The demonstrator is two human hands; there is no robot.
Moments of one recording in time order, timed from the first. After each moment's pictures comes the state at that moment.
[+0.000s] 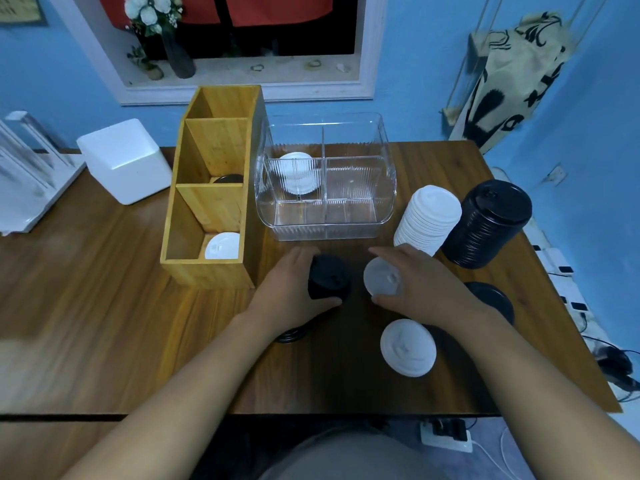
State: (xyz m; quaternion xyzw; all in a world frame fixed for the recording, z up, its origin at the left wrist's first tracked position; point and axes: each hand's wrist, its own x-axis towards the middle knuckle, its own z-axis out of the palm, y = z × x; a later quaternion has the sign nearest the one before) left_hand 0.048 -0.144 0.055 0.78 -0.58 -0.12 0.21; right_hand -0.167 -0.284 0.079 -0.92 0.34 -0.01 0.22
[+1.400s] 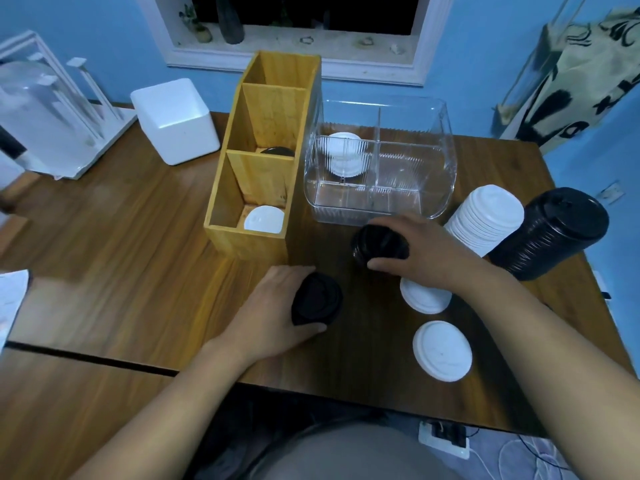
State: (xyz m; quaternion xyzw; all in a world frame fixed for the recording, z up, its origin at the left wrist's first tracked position) left_hand 0.072 -0.051 0.040 0.77 -0.57 -0.14 0.25; right_hand -0.097 -0.299 0.096 -0.95 0.22 -0.01 0.24
